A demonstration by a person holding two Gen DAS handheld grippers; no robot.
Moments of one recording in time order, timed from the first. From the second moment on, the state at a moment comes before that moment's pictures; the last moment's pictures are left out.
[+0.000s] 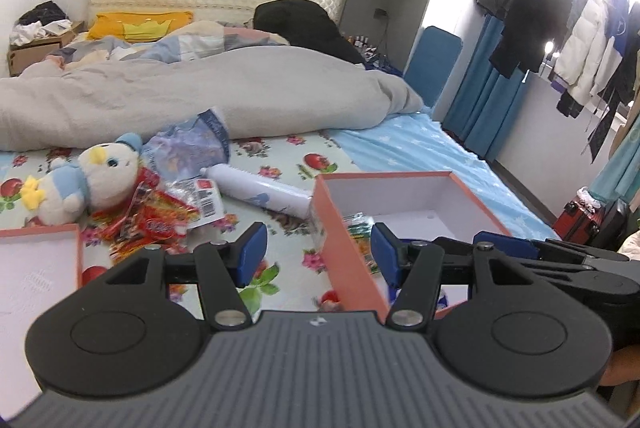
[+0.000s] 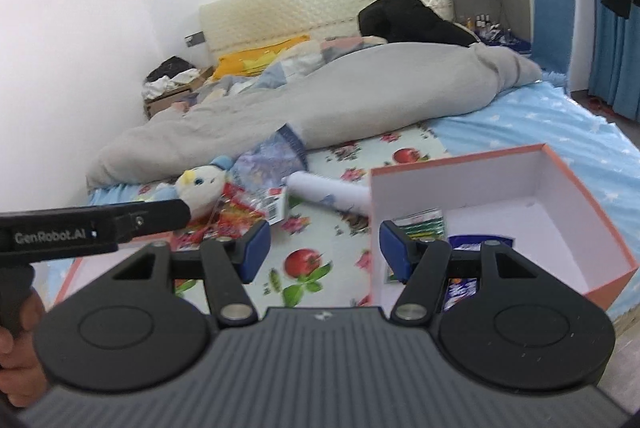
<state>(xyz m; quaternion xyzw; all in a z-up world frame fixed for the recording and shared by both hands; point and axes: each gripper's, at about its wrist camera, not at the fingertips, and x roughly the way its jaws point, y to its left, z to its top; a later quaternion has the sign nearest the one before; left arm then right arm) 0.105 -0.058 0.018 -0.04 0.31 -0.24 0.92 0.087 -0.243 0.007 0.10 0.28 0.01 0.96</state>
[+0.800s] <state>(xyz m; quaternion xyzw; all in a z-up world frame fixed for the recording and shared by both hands) 0.074 0.027 -0.043 -0.09 0.34 -0.17 0.92 0.078 -0.164 -0.035 0.05 0.29 0.09 0.95</state>
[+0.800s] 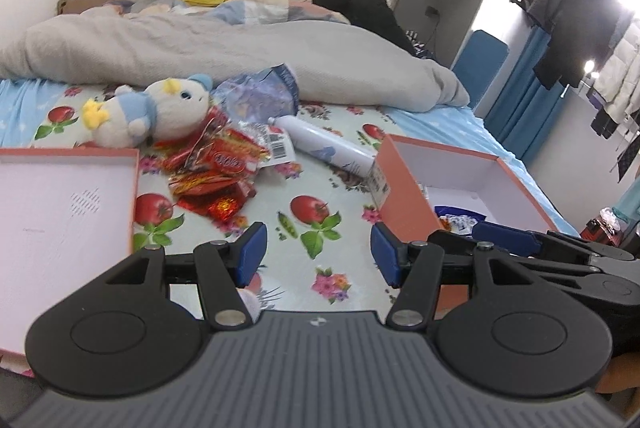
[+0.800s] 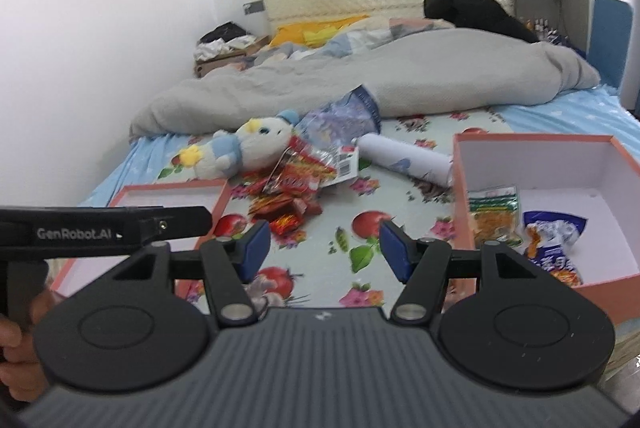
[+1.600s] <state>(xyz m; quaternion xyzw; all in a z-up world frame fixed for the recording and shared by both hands) 0.194 0.046 -0.162 -0.10 0.39 -0.09 0.91 0.197 -0.171 -0.086 0.02 0.33 0.09 0.94</state>
